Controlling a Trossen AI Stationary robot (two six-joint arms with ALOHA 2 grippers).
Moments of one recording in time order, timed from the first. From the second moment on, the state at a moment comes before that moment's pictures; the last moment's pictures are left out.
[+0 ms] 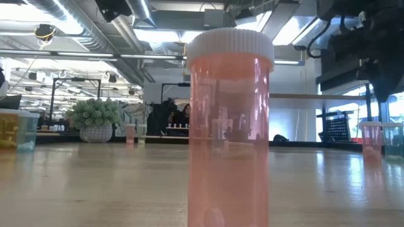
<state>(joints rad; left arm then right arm) 0.02 0.98 1.10 -0.75 -0.04 -0.15 0.00 0.98 0.76 -1.18 -0.19 0.53</state>
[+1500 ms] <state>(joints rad) 0.02 0.98 1.10 -0.75 -0.04 -0.15 0.07 0.98 0.60 -1.07 -0.13 0.36</state>
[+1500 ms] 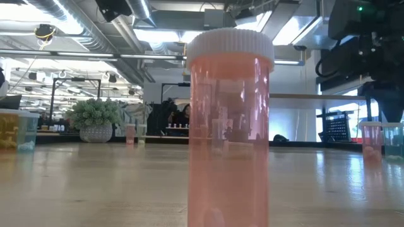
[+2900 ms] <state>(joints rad) 0.02 0.98 1.10 -0.75 -0.04 -0.15 0.07 1.01 0.55 -0.92 -0.10 0.46</state>
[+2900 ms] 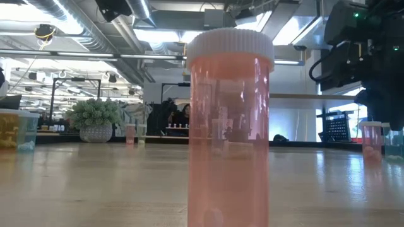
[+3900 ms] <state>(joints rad) 0.02 0.98 1.10 -0.75 -0.04 -0.15 0.07 1.01 0.55 -0.95 -0.07 0.49</state>
